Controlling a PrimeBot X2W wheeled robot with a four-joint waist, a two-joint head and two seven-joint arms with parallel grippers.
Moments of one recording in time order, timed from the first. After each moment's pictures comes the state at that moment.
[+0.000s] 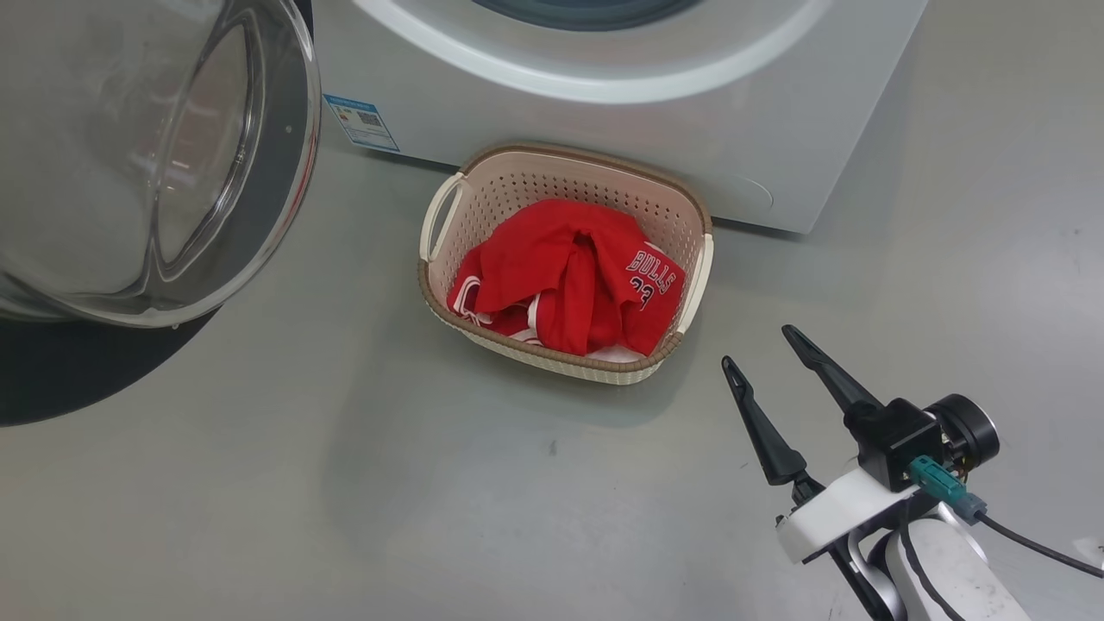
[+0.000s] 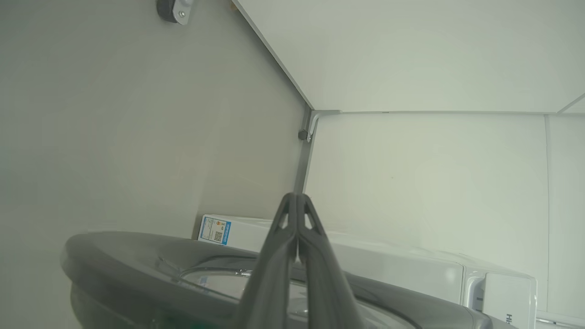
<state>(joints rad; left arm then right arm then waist) -0.80 0.46 0.80 0.93 -1.34 0.14 0.49 -0.12 -0.15 0.32 0.14 0.16 0.12 -0.21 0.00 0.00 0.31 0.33</state>
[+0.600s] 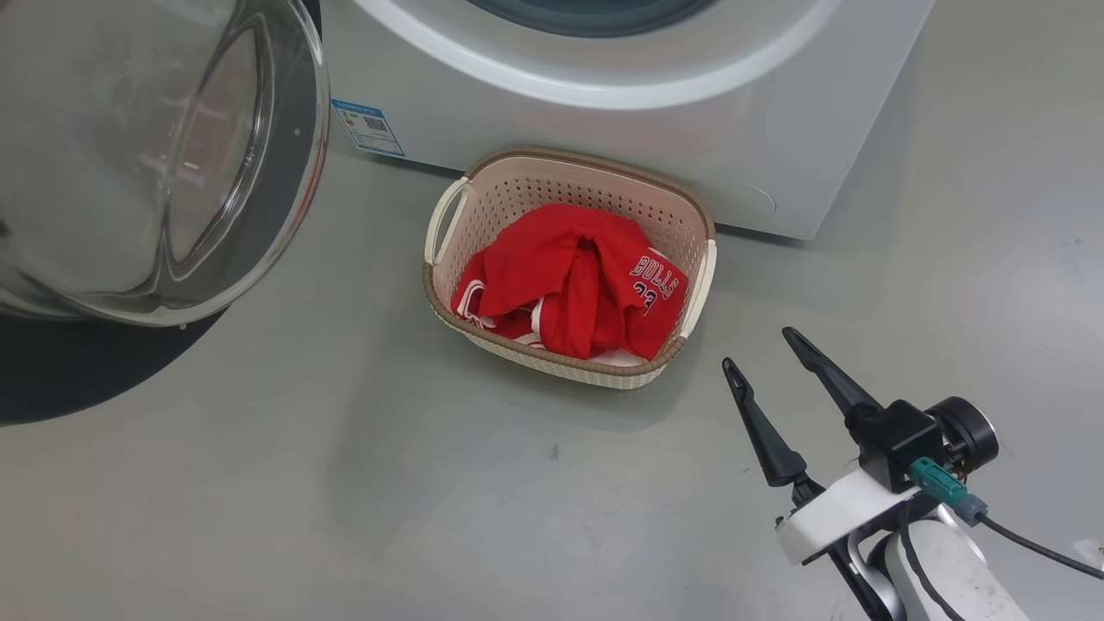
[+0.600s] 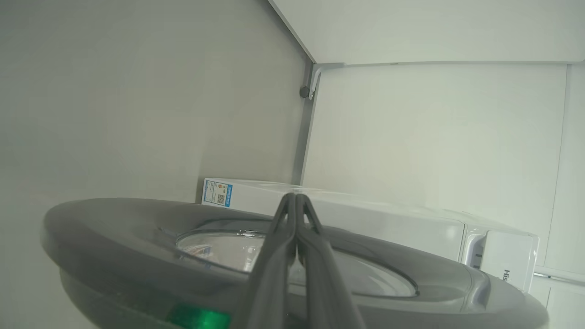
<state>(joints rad) -0.85 0.49 0.73 1.00 -1.33 0.14 0.65 -0.12 -0.15 0.32 0.15 0.17 0.12 -0.22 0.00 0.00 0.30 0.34</state>
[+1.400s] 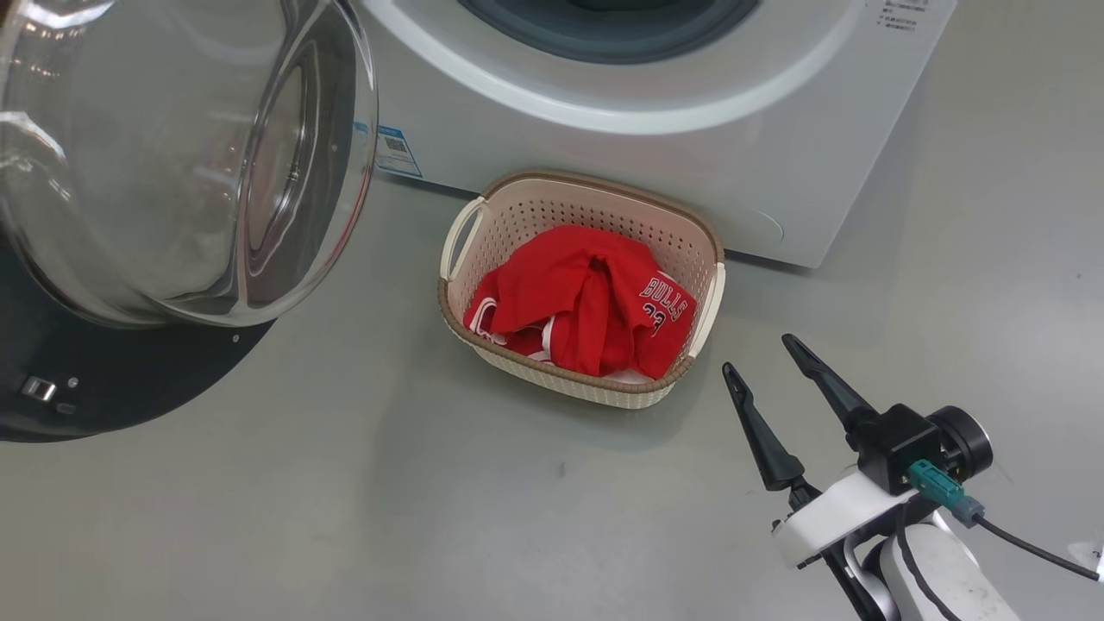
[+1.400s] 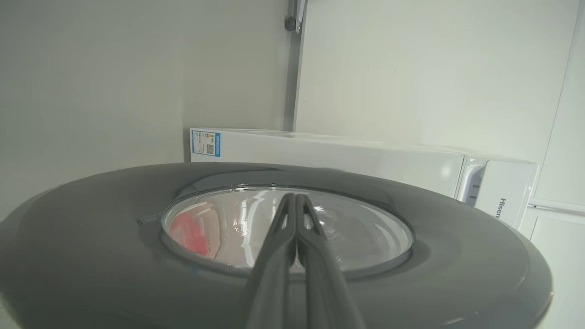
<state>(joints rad) -0.85 0.42 0.67 0.97 -1.33 0.09 0.81 -0.12 -0.14 0.31 0.18 0.18 0.12 -0.23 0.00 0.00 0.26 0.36</state>
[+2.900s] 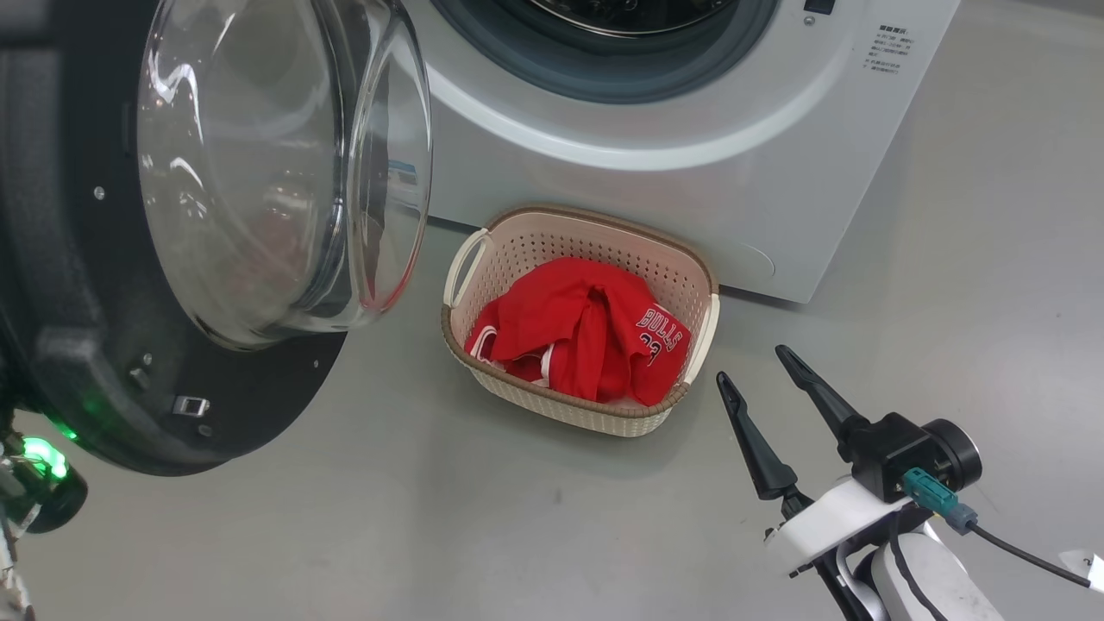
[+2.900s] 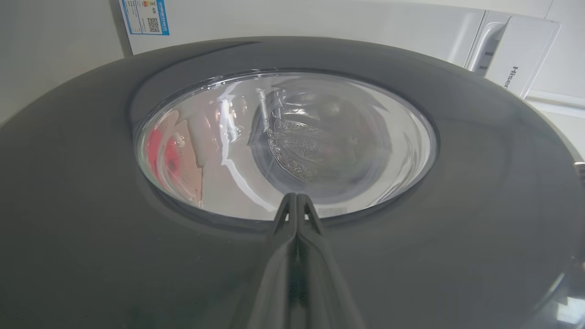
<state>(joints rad) -0.63 0.18 0.65 0.73 -1.43 0.00 1.06 -0.11 -0.11 0.32 0.21 0.20 0.12 -0.24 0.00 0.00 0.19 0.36</state>
